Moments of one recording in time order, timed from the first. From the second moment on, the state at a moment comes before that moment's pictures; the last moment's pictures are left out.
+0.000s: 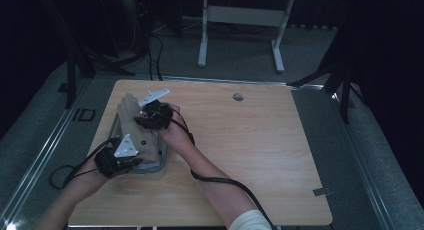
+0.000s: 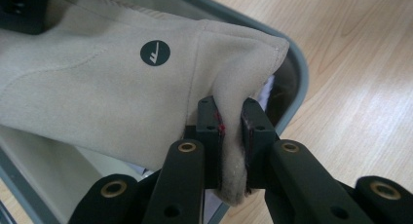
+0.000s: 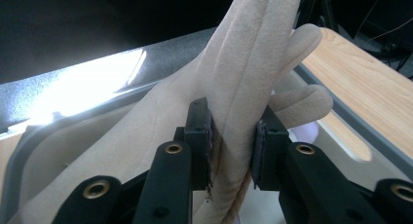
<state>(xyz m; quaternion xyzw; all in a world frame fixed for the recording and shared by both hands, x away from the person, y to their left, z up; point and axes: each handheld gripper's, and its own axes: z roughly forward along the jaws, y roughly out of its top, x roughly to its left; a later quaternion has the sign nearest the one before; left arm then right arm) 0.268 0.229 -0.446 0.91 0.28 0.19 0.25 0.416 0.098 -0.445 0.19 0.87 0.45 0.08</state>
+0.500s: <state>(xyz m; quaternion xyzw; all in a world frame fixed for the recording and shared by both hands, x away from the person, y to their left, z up) 0.283 0.228 -0.469 0.91 0.29 0.15 0.25 0.433 0.104 -0.486 0.21 0.88 0.41 0.06</state>
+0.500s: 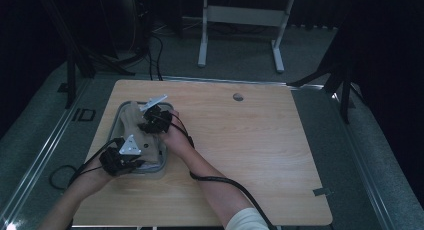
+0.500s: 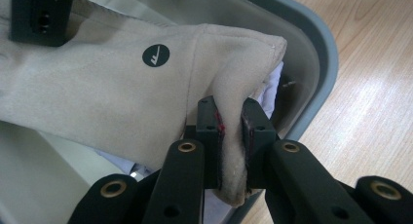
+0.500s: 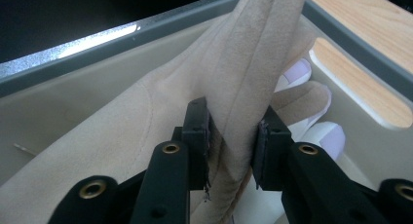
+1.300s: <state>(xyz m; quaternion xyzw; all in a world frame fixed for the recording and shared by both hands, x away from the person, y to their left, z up) 0.273 0.223 -0.440 0.87 0.31 0.13 0.35 0.427 0.058 -0.456 0.21 0.87 0.45 0.03</state>
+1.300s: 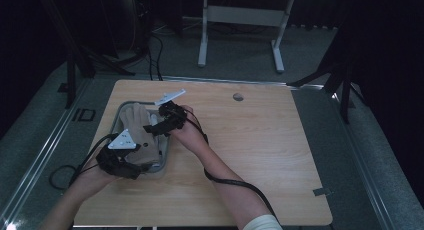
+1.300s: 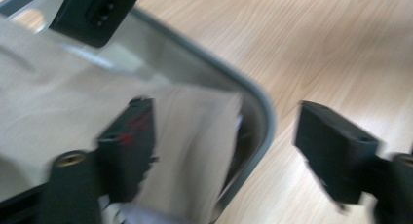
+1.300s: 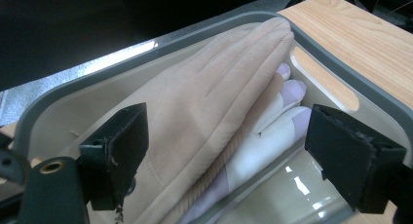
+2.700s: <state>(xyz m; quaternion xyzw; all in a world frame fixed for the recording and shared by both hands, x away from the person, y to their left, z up) 0.283 0.102 -0.480 0.86 0.24 0.10 0.43 0.390 -0.120 -0.497 0.24 0.87 0.43 0.09</state>
